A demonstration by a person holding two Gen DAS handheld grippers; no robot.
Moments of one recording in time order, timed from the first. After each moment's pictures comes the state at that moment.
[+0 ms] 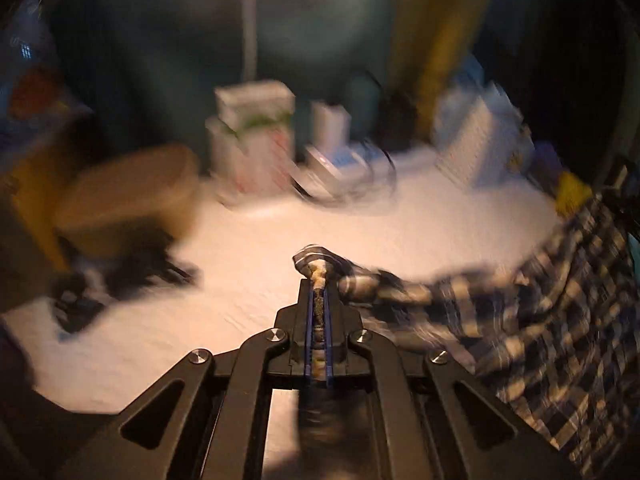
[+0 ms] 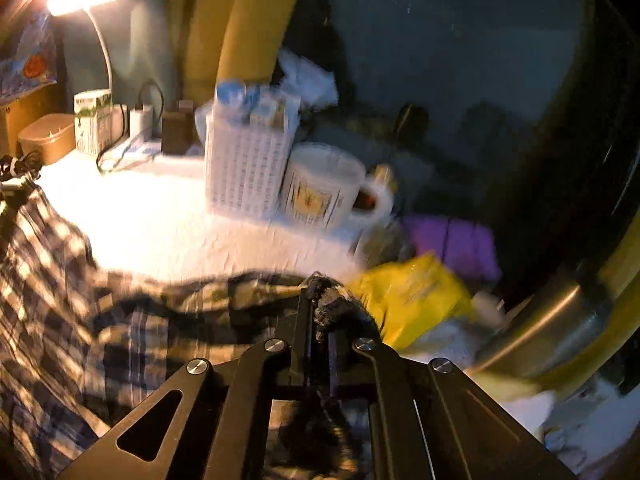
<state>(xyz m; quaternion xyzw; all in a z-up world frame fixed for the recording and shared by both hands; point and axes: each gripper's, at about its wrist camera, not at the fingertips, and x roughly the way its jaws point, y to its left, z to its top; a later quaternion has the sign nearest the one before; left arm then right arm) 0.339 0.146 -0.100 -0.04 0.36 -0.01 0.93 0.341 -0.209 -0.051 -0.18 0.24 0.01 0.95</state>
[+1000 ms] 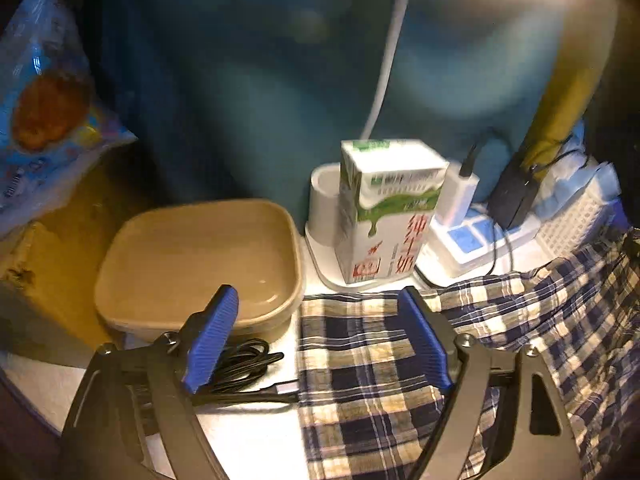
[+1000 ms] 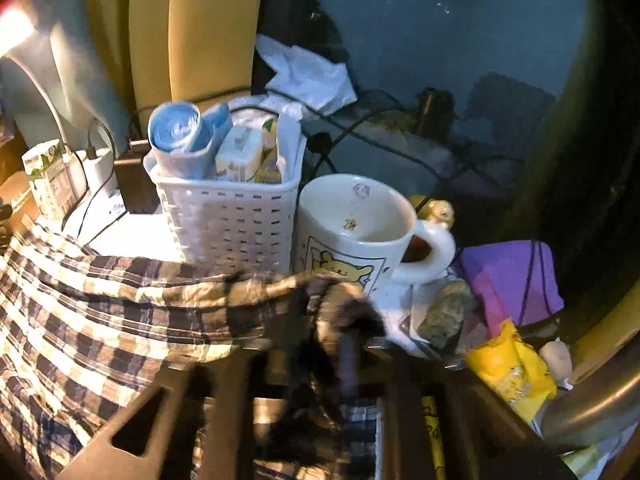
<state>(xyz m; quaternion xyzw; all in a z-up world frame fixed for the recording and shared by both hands) 0.418 0.223 -0.083 -0.04 0.35 0.08 0.93 0.457 -0.190 -0.050 -0.10 0.27 0.04 0.96</state>
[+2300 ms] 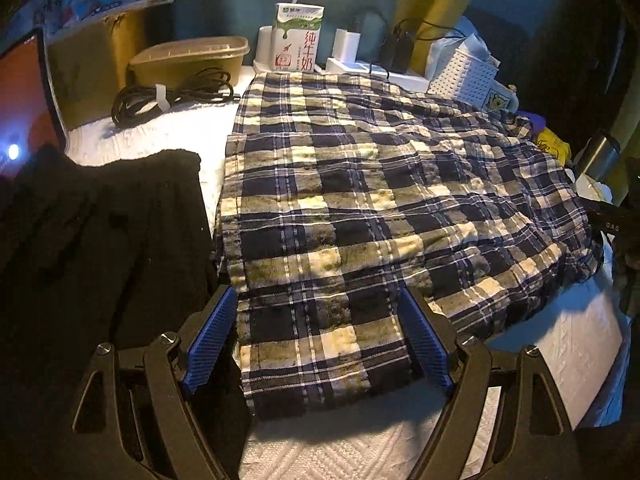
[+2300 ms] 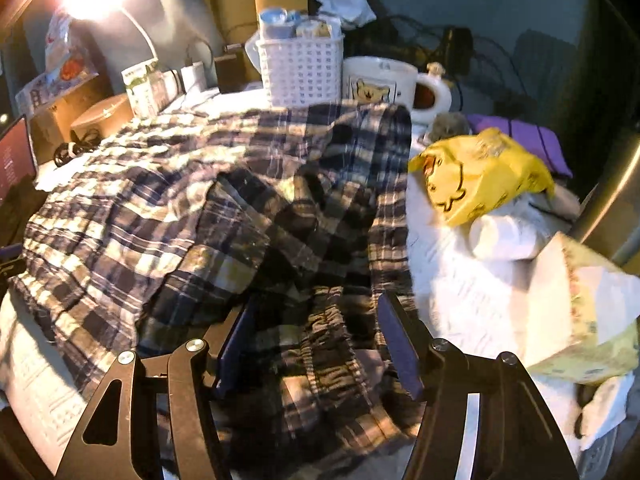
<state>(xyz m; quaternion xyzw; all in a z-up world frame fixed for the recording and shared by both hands) 0.195 0.136 -0.141 -0.09 0.44 0.01 0.90 0.302 -0.231 -0.119 -0.07 0.36 0.13 0.92</state>
